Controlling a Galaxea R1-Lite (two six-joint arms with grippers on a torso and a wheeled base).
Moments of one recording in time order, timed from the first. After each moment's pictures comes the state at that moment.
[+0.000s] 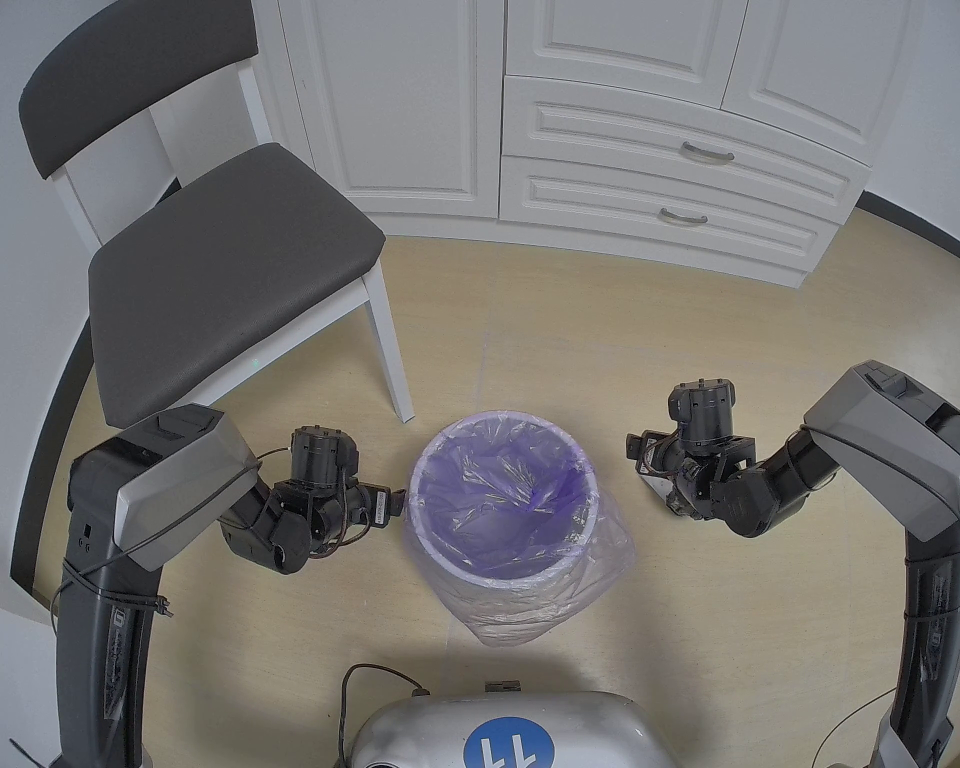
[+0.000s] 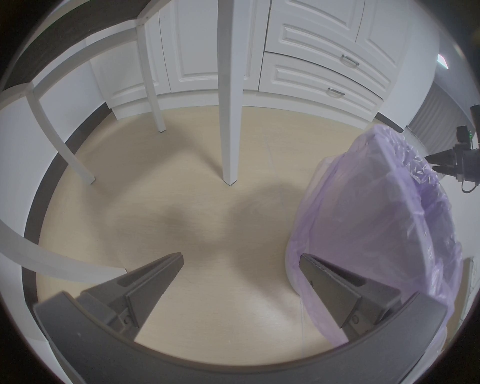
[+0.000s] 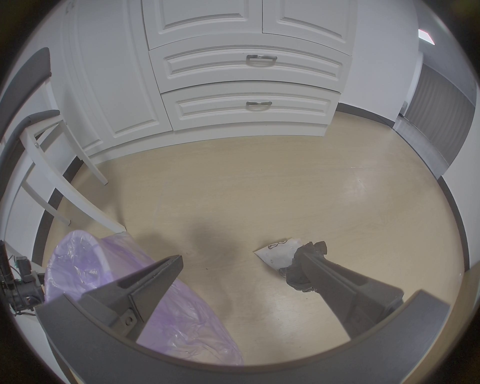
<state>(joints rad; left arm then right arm) -0.30 2.51 -1.23 -0.76 0.09 -0.03 0.35 2.30 -1.18 -0.69 -0.44 0.33</state>
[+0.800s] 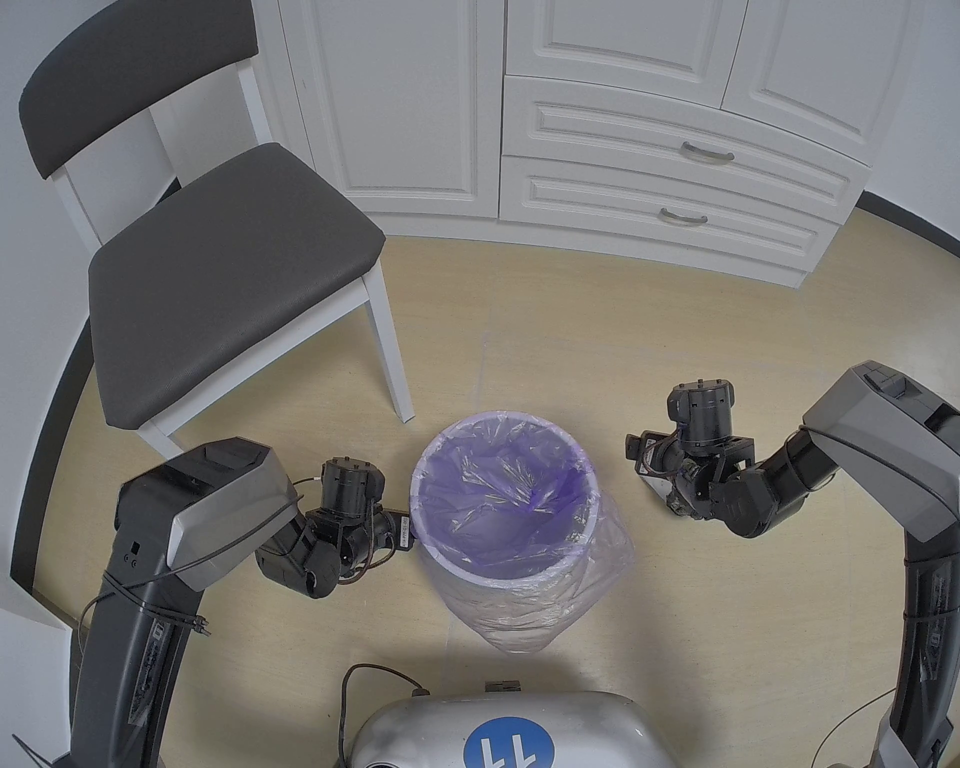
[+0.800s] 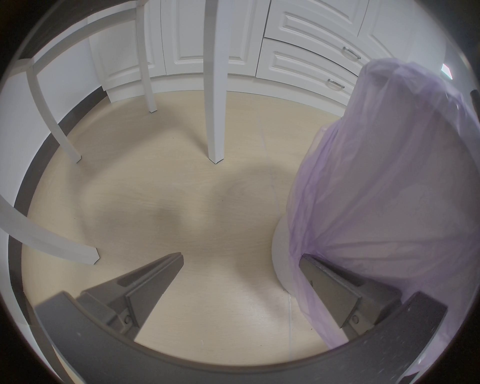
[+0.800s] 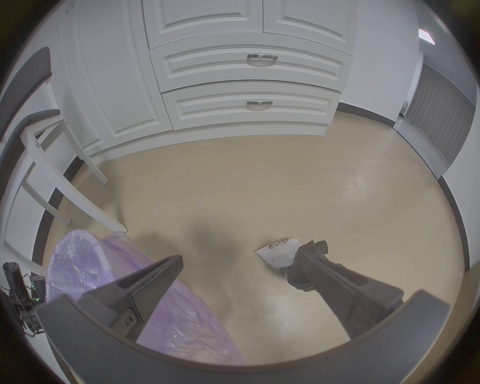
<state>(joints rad) -0.35 2.65 -1.30 -0.80 0.08 -0.10 0.35 2.30 -1.18 -0.68 -0.44 0.33</state>
